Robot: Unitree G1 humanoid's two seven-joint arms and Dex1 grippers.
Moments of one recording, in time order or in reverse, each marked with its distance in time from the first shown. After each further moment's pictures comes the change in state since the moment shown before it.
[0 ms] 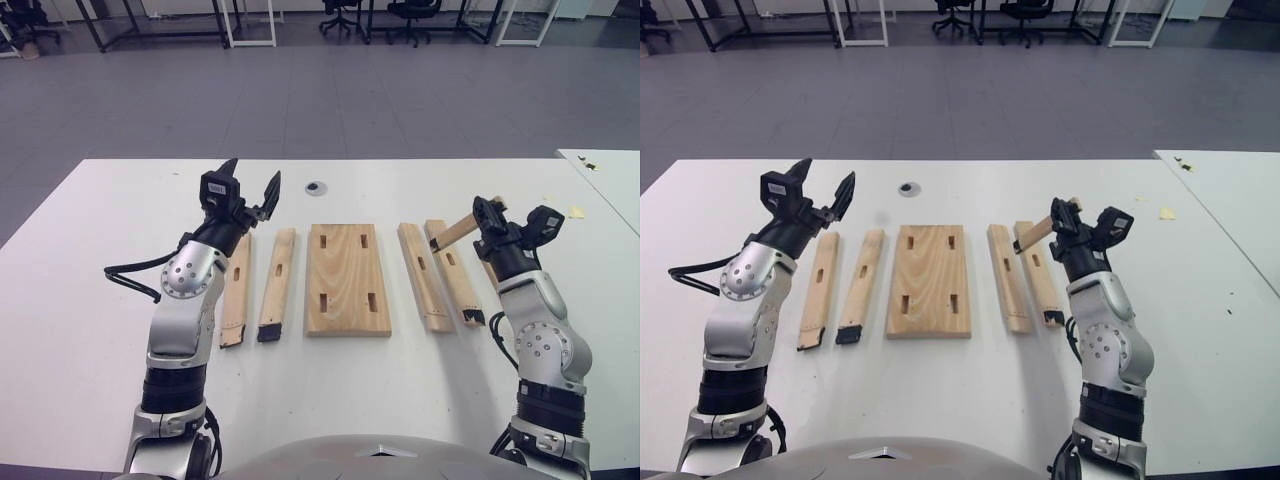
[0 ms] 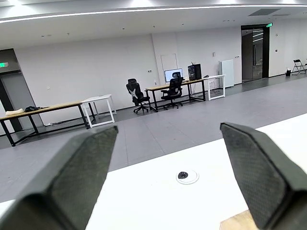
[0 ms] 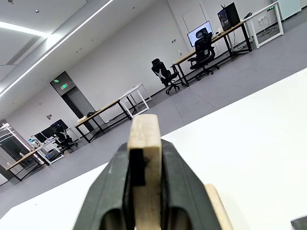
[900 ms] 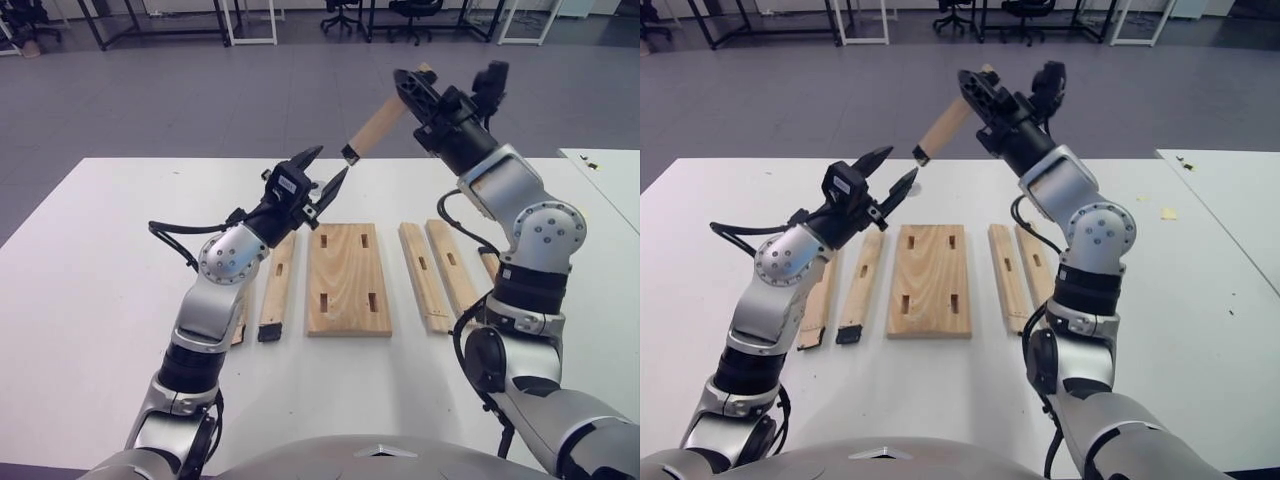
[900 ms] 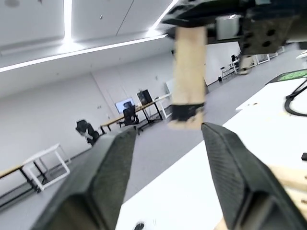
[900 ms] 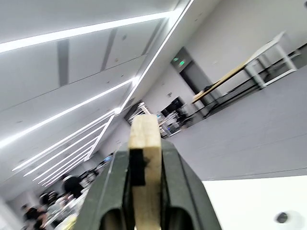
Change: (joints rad) left arm -0.116 0.039 -0.218 -0.020 0.062 -0.063 -0.136; right arm -0.593 -0.002 -0.001 0.123 0.437 0.362 -0.111
